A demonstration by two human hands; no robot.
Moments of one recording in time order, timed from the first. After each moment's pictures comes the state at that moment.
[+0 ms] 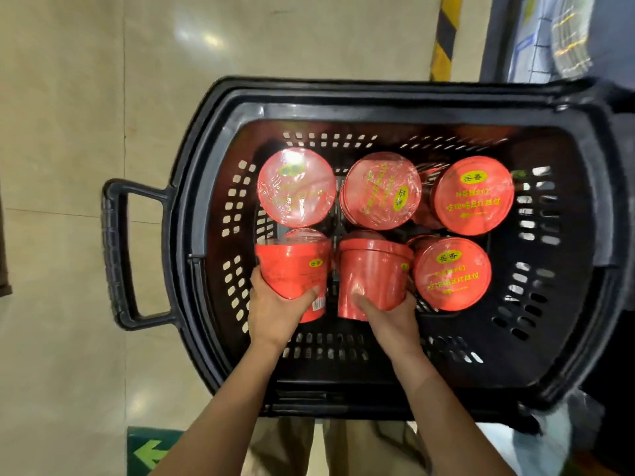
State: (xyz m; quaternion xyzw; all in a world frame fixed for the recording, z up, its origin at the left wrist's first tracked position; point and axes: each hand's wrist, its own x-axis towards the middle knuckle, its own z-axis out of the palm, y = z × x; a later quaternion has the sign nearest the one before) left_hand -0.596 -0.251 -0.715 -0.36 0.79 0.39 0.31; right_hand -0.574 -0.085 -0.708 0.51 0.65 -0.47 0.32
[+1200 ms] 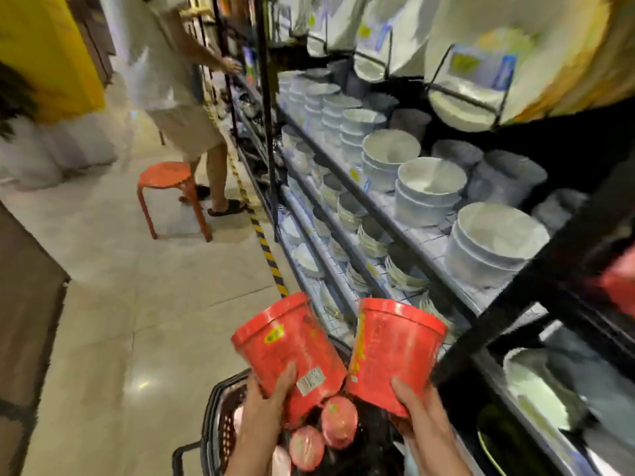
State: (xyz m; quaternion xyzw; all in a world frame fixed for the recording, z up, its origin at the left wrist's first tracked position) left_hand -0.591 -0.214 -0.171 -0.05 0.62 0.74 0.25; right_hand -0.477 -0.066 -0.171 0.39 0.48 -0.76 -0.19
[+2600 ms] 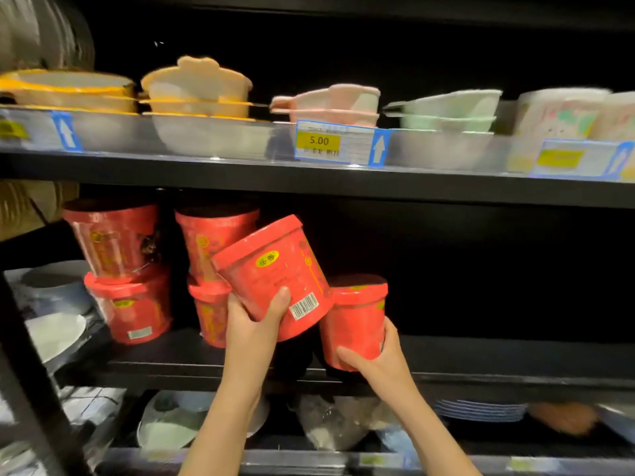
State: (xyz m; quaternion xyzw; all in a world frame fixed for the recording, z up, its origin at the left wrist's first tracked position) left_hand -0.260 0.031 0.026 0.48 0.41 0.67 0.40; right_hand -0.080 0.039 -0.045 0.58 0.53 -0.33 -0.53
